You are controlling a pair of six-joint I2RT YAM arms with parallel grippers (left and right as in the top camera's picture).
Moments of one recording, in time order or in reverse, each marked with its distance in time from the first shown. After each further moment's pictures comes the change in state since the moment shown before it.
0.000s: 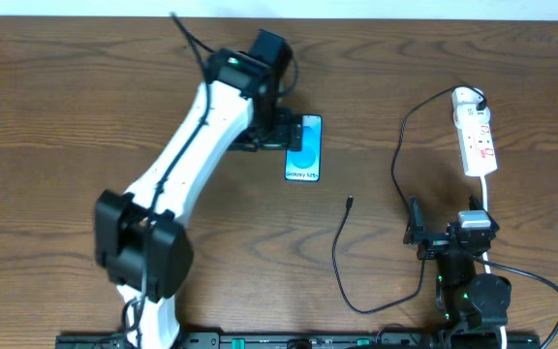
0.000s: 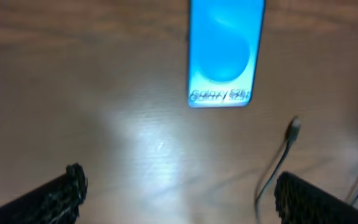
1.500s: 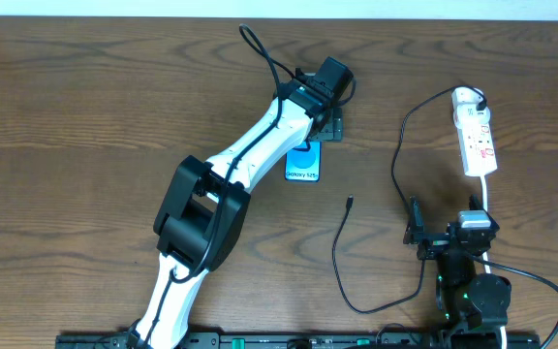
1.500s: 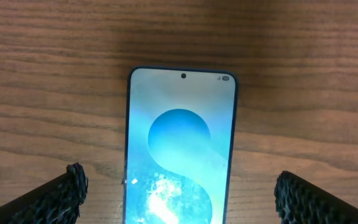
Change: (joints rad) left arm -0.151 0.246 0.000 0.443 -0.282 -0.162; right arm 0.000 0.000 0.000 0.000 0.000 0.000
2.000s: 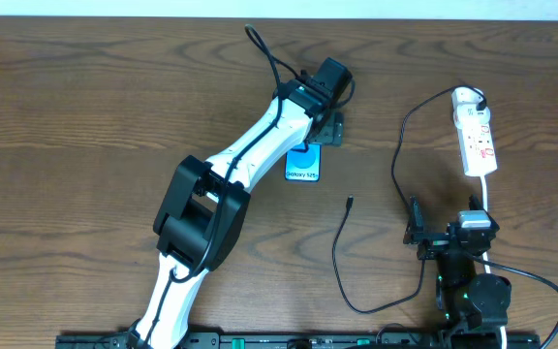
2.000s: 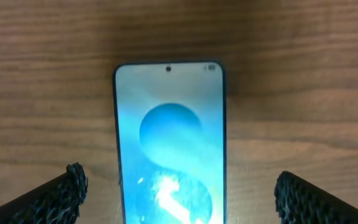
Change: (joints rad) left arm 0.001 0.002 0.000 0.002 0.034 0.091; right arm 0.000 0.000 0.000 0.000 0.000 0.000
